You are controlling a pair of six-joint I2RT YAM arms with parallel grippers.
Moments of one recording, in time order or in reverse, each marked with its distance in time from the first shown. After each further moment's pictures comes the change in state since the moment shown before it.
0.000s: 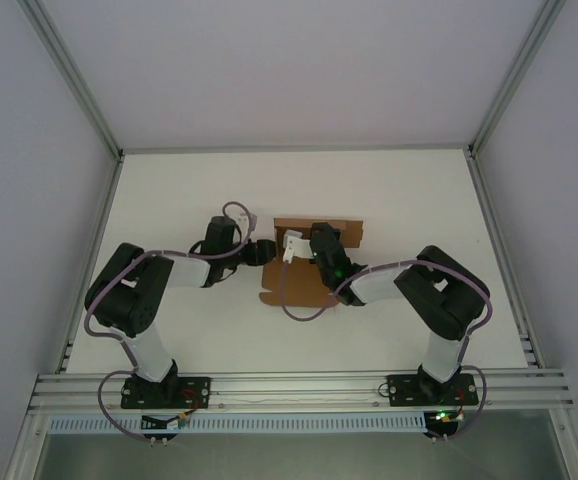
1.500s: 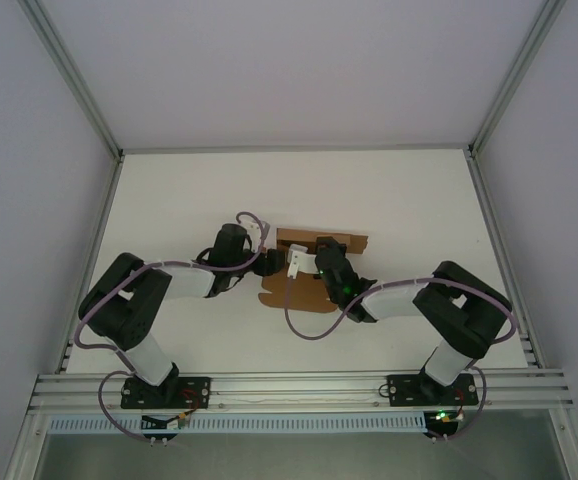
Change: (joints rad) left arm -0.087 -0.069 -0.026 -0.008 -0.101 0.109; right arm 0.074 -0.143 -0.143 -0.037 0.026 0.087
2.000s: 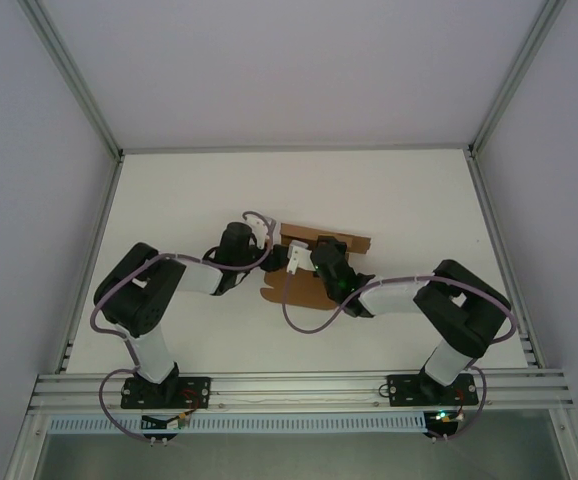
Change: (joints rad) left arm -0.023 0.113 0.045 0.153 0.000 0.026; right arm -0.008 0.006 0.061 -0.145 0.027 0.083
